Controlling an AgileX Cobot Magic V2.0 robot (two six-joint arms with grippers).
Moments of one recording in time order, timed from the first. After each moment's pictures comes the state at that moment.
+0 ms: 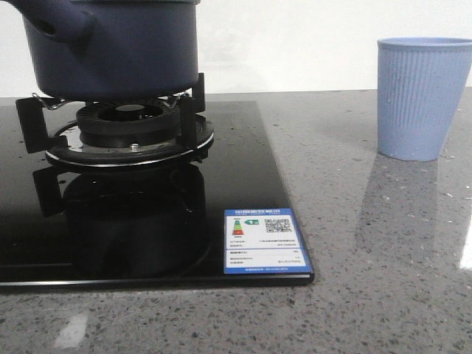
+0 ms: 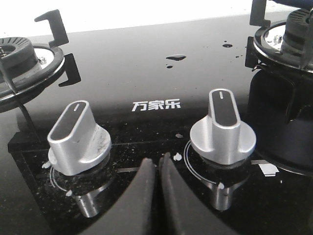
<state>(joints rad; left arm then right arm) 0.07 0.00 0.00 -0.06 0.32 0.19 -0.03 -0.01 0.01 -0.13 0.33 0.07</state>
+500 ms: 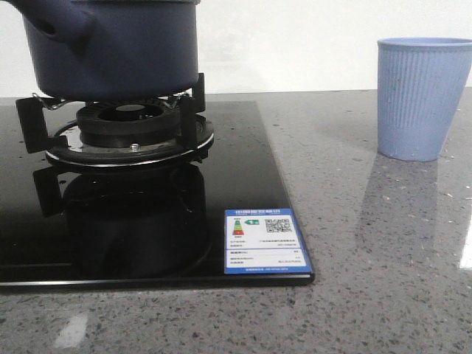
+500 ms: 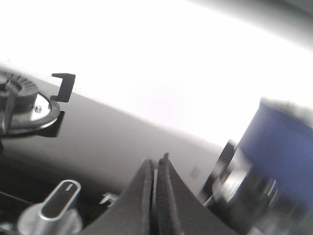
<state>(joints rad) 0.07 0.00 0.00 -0.62 -0.01 0.19 -0.03 -0.01 0.01 -0.16 -0.24 0.16</state>
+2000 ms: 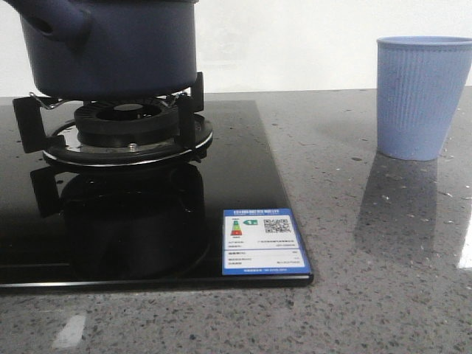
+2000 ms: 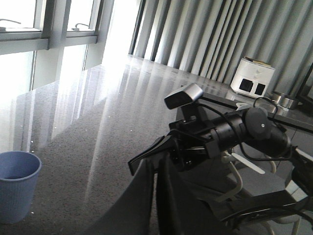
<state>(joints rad) -0.28 0.91 -1.03 -1.49 1.15 1.13 0.26 0.45 -0.67 0.69 0.66 -0.08</state>
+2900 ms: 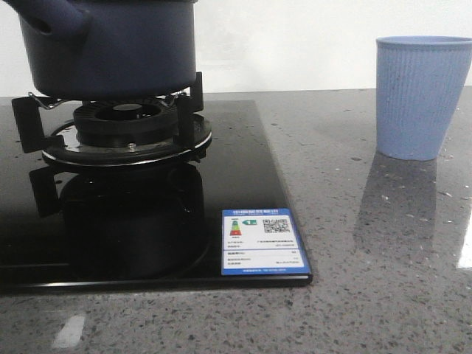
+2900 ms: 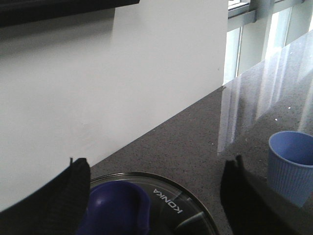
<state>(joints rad) -0.18 1.25 -1.11 -1.44 0.60 1.58 0.26 0.45 -0.67 0.64 0.39 -0.43</state>
